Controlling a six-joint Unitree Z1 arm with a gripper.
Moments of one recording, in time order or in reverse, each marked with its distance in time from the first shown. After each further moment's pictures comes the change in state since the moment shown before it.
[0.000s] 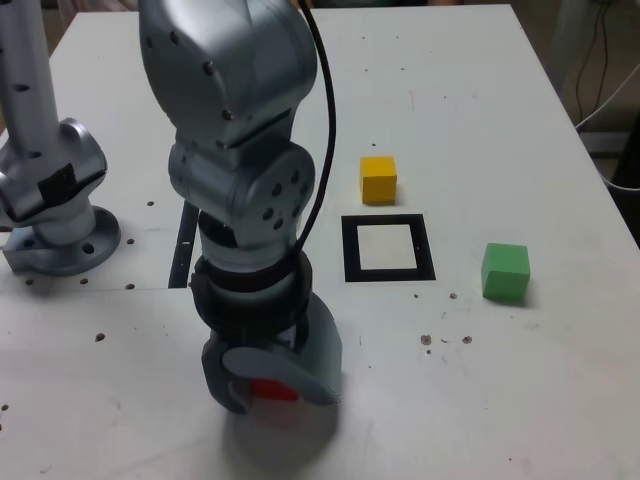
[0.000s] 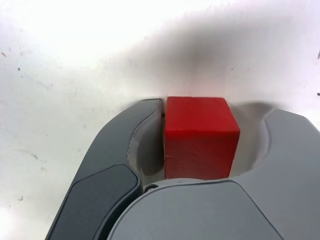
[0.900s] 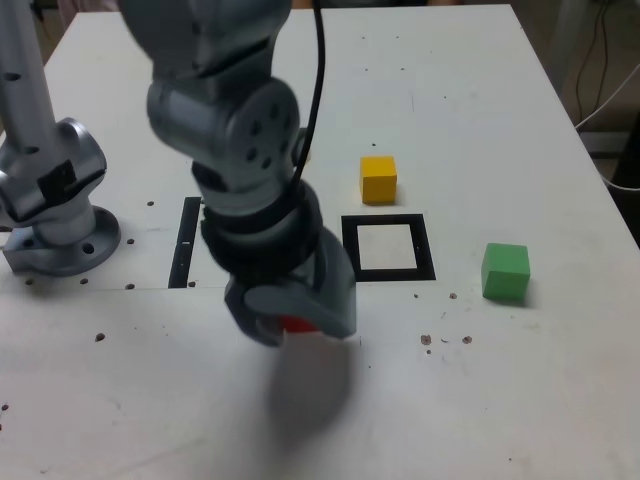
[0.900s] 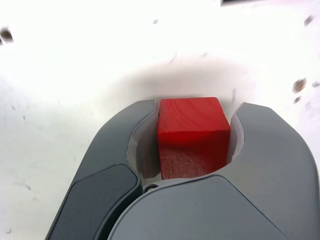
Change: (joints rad) arm 0.039 -0.093 -0.022 0.071 0.199 0.028
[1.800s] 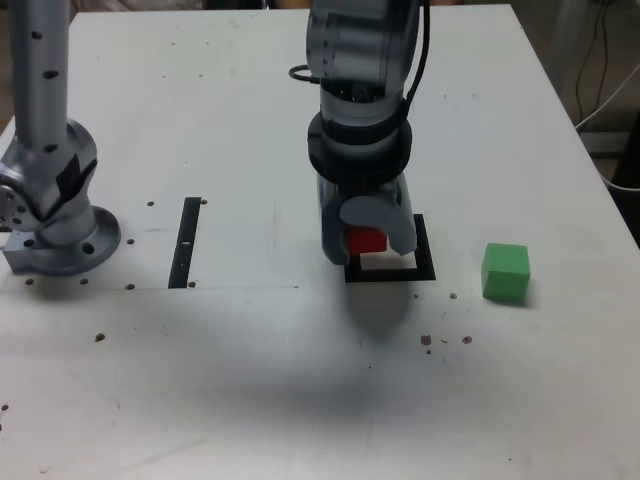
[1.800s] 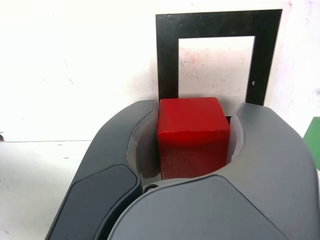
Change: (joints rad) arm 0.403 0.109 -0.168 0.093 -0.031 0.302
